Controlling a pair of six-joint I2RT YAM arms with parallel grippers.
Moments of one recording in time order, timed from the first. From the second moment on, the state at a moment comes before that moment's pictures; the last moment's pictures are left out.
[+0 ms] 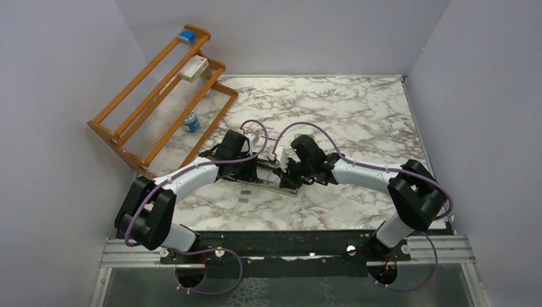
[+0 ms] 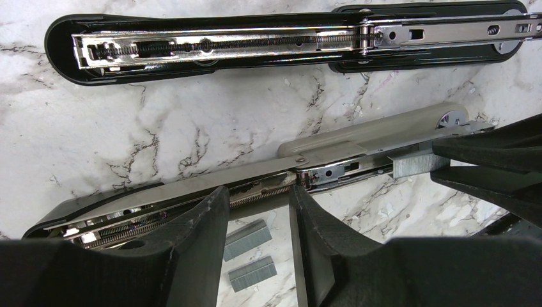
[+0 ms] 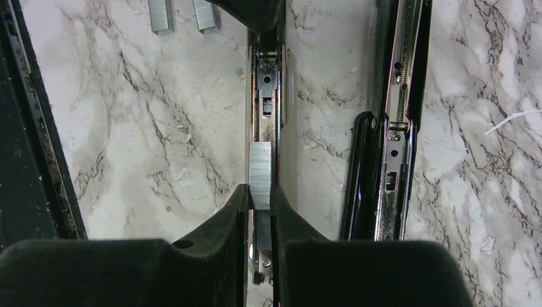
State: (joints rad) left arm -0.51 1.42 0.77 -0.32 0.21 -0.25; right arm 0.80 1.60 0.89 -0.13 -0.43 -0.34
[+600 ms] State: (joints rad) left arm -0.51 1.43 0.77 -0.32 0.21 -0.25; right arm 0.80 1.61 0.89 -0.13 -0.43 -0.34
